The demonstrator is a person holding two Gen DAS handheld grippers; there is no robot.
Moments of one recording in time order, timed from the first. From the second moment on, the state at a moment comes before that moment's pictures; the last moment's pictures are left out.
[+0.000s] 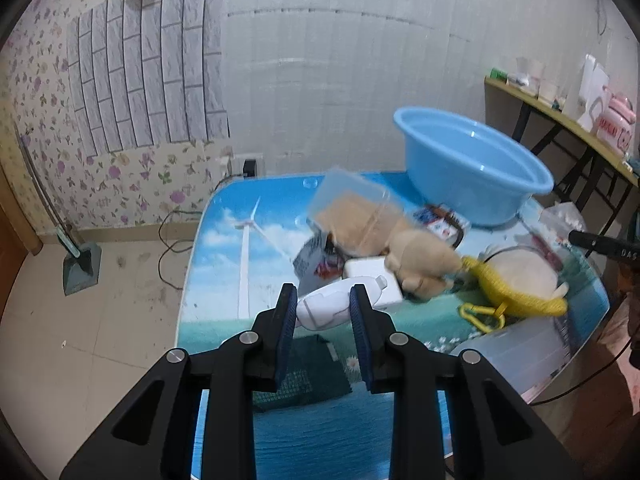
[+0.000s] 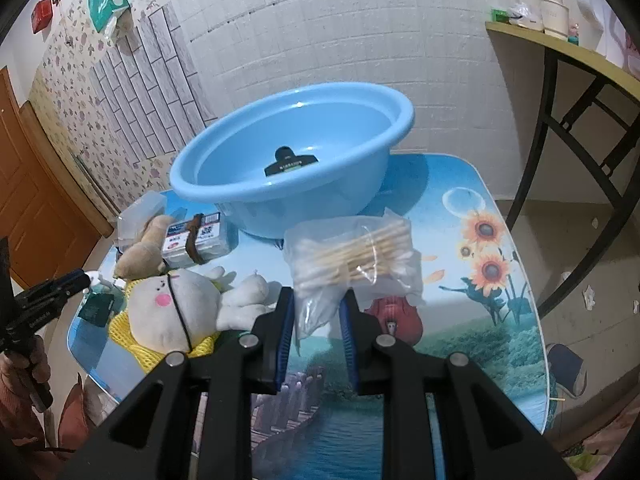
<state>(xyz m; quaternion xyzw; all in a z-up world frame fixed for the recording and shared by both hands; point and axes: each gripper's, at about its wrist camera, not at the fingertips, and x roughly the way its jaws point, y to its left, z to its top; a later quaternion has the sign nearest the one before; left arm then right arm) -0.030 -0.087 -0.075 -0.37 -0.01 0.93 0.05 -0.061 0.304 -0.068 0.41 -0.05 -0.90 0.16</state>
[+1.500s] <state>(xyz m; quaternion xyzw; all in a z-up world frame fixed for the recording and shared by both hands) -0.172 0.099 -0.036 -0.35 0.07 0.91 0.22 -0.141 0.280 -0.041 0.37 -0.04 -0.90 0.22</state>
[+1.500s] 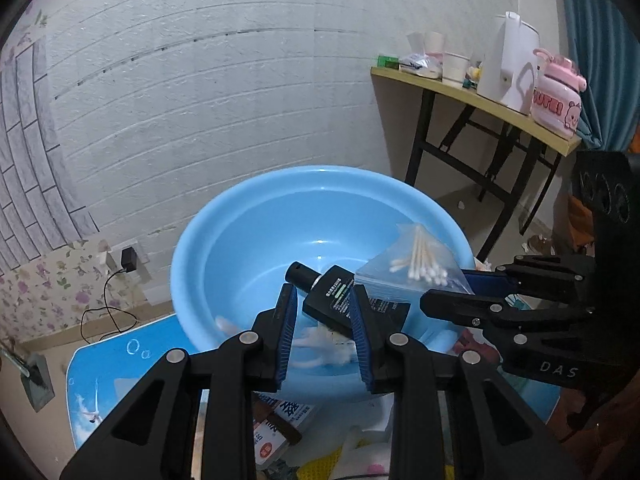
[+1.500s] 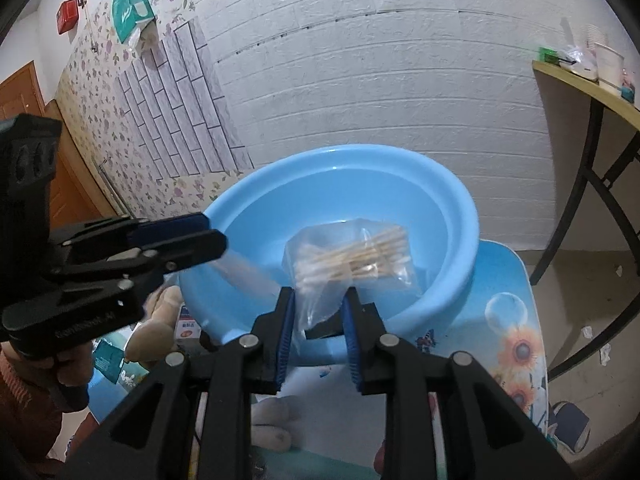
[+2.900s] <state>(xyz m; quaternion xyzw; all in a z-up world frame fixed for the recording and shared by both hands) -0.017 -0.018 -0.087 -0.41 0.03 0.90 0.12 -0.029 0.262 -0.073 0.44 -0.01 -0.87 0.23</state>
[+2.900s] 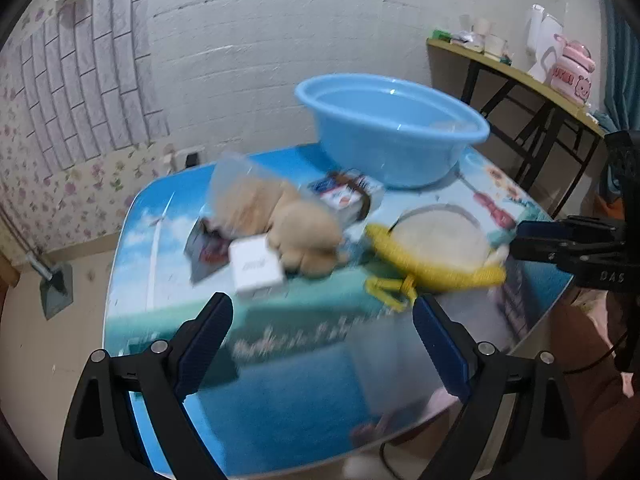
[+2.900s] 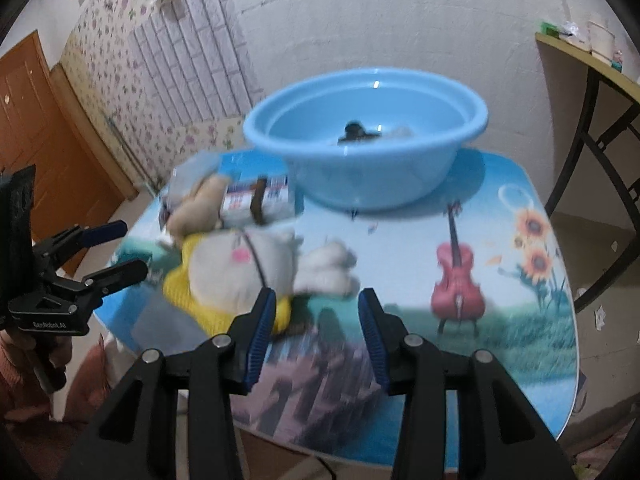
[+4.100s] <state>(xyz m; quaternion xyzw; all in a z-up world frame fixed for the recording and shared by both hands) -0.029 -0.115 -0.141 -0.44 -0.02 0.90 0.02 -0.039 0.219 -0.072 0.43 -0.01 -0.87 0.25</state>
